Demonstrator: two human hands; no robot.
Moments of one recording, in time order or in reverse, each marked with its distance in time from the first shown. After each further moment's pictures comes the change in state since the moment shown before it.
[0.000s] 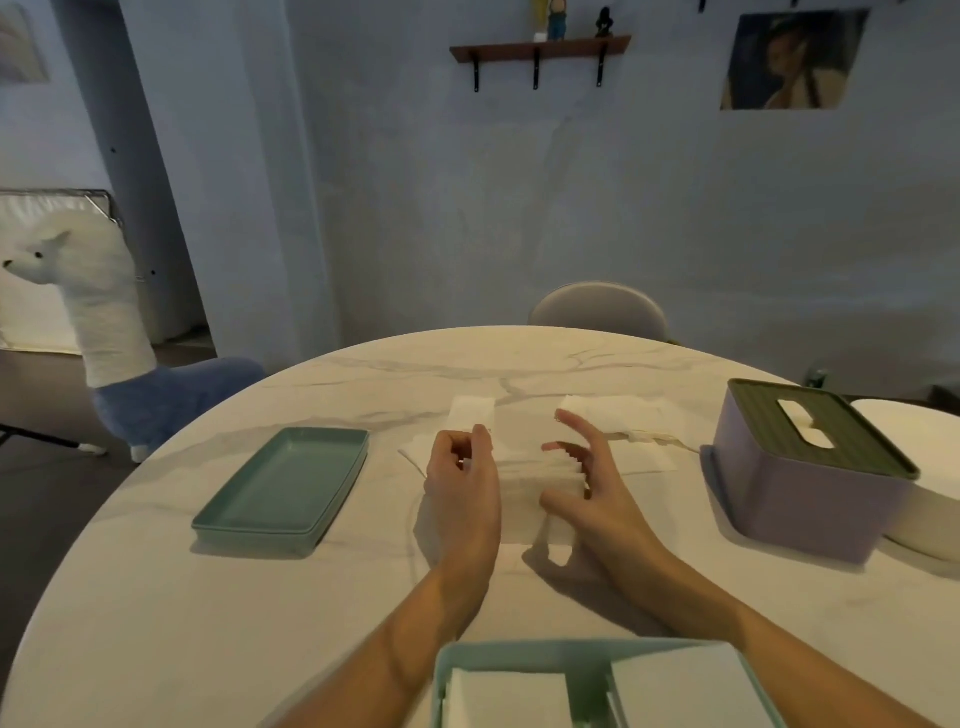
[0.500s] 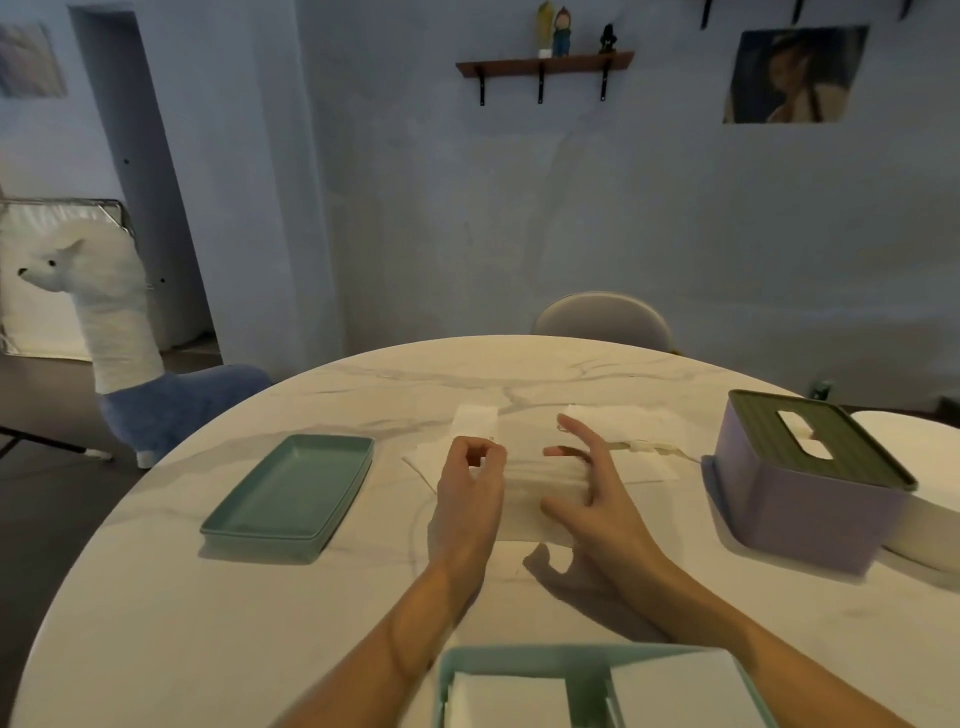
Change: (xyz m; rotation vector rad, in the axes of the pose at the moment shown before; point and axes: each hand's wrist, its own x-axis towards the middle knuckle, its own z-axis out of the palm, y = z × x) left_hand 0.006 -0.011 -0.003 -0.201 -0.236 0.068; right_hand 0.002 0.007 -0.009 -0.088 -0.008 -0.090
